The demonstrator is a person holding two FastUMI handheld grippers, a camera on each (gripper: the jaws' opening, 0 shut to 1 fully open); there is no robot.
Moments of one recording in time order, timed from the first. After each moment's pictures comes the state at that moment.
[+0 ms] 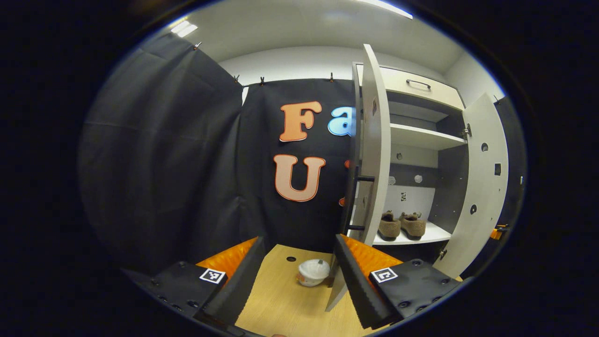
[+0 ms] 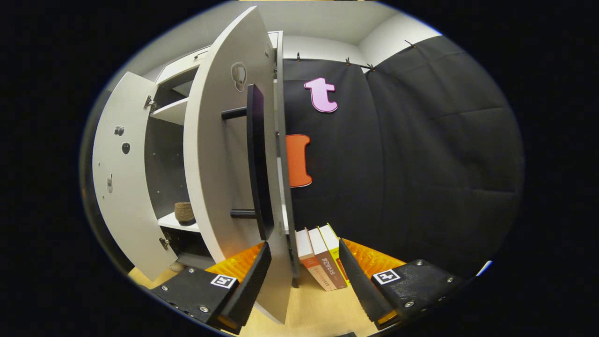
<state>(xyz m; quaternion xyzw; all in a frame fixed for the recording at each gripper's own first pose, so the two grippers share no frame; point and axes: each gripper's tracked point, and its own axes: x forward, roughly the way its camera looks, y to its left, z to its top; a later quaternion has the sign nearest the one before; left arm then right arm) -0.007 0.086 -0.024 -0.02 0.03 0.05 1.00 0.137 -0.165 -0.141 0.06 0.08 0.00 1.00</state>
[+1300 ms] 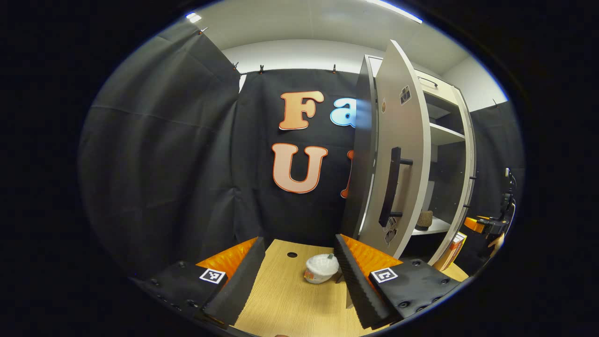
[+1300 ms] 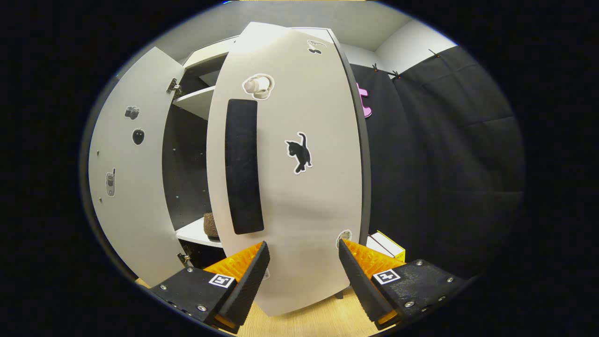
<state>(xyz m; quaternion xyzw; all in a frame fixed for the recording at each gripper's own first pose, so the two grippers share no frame) 0.016 0.139 -0.051 -0.03 0.06 0.01 1.00 0.186 -0.020 -0.140 0.04 0.05 0.03 1.00</state>
